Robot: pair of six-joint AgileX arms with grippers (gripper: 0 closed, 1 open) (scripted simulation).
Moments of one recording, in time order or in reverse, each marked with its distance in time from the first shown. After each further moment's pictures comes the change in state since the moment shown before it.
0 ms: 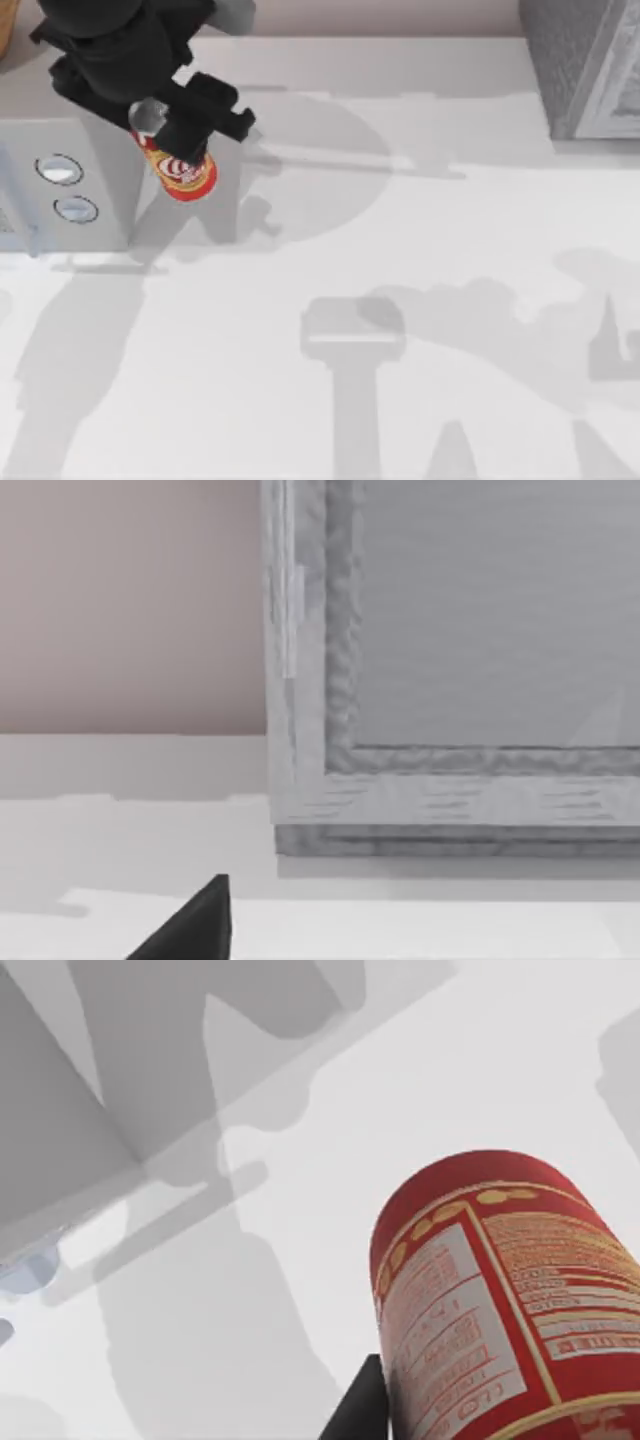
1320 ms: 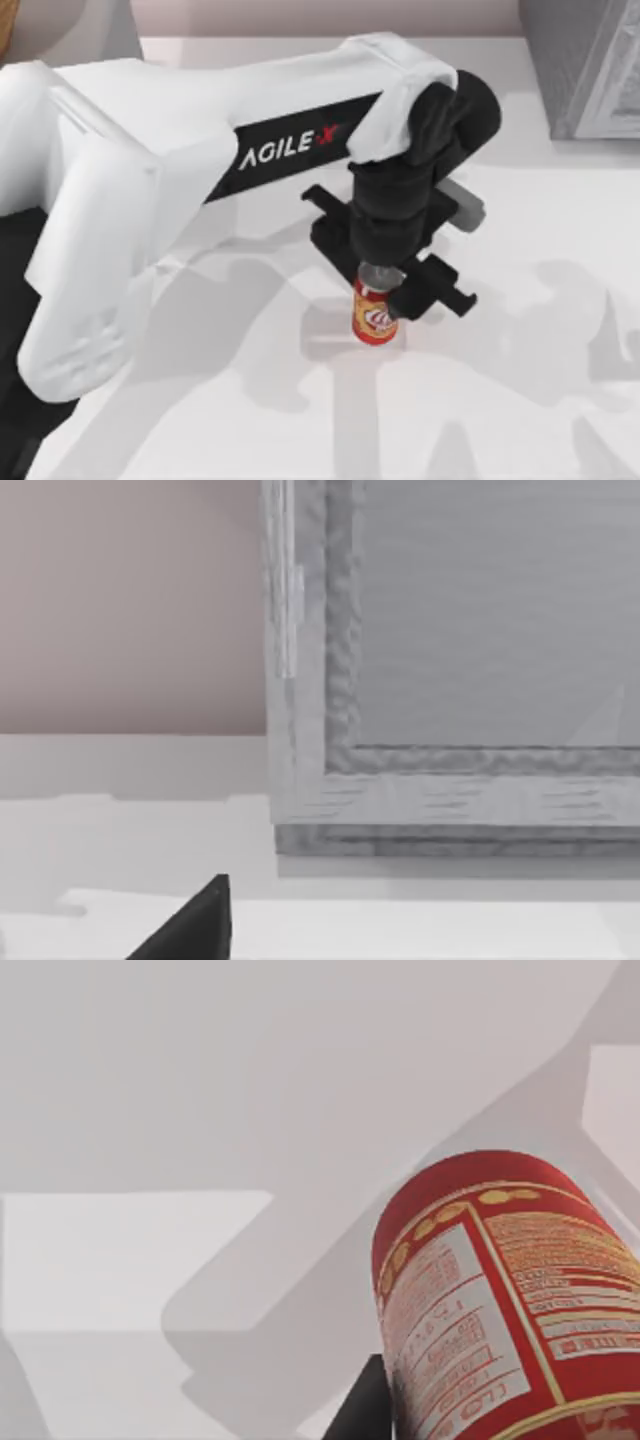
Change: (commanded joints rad) left arm -0.376 0.514 0.106 0.184 -0.016 -0.169; right arm 0.000 0.000 0.000 0.000 0.000 0.000
